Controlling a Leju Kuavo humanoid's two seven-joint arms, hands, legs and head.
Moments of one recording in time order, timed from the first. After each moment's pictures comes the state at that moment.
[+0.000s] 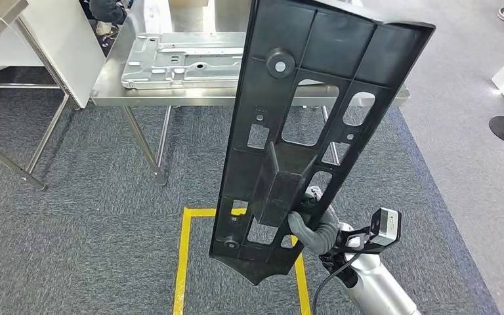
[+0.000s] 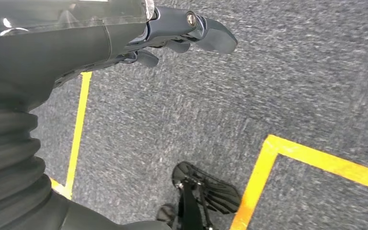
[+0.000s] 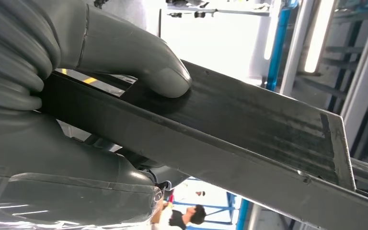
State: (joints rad) left arm -0.02 0.05 0.47 -0.20 -0.11 0.18 -0.32; right arm -0.31 -0.11 0.50 -1.48 -0.23 0.47 -0.70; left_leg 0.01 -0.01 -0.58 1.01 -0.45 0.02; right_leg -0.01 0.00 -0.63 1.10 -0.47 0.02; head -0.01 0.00
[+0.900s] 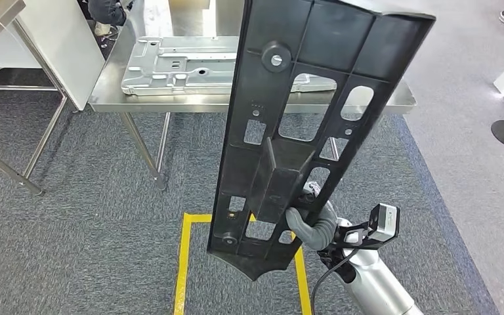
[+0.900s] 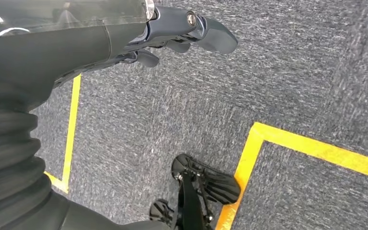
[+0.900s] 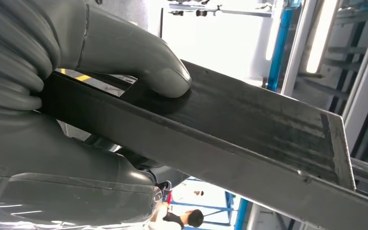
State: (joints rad) left arm -0.02 0.03 0.48 -0.20 -0.12 0.17 -0.33; right arm -0.33 -0.10 0.50 -1.46 -0.23 0.48 -0.69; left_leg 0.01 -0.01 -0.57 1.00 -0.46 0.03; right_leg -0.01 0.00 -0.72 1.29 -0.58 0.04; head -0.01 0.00
